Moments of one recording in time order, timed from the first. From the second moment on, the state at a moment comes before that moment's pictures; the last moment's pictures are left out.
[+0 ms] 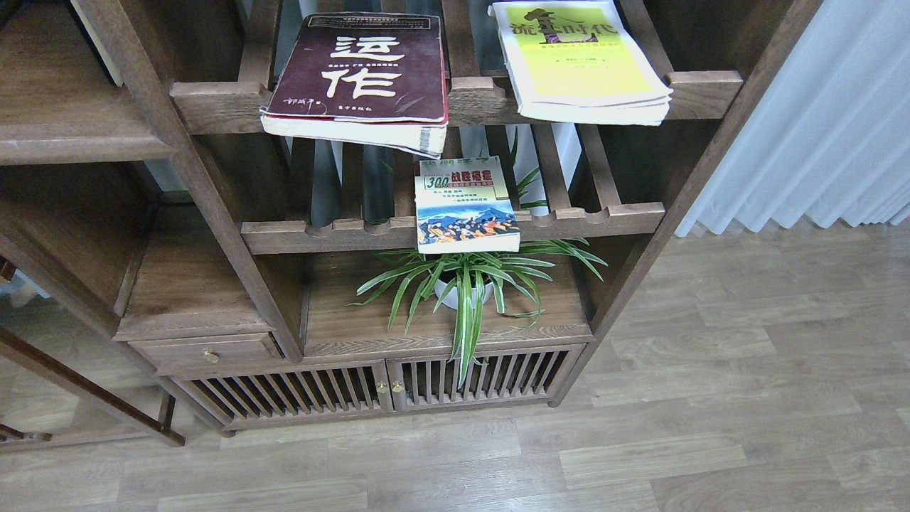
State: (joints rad) left arm -0.13 0.00 -0.46 -0.27 -0.20 -0.37 0.33; right arm 0.03 0.01 0.64 0.38 0.20 0.38 -0.49
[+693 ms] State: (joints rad) left arm -0.14 0.00 -0.47 -0.27 -0.21 -0.38 0.29; right arm 0.13 0.01 0.64 0.38 0.20 0.39 -0.49
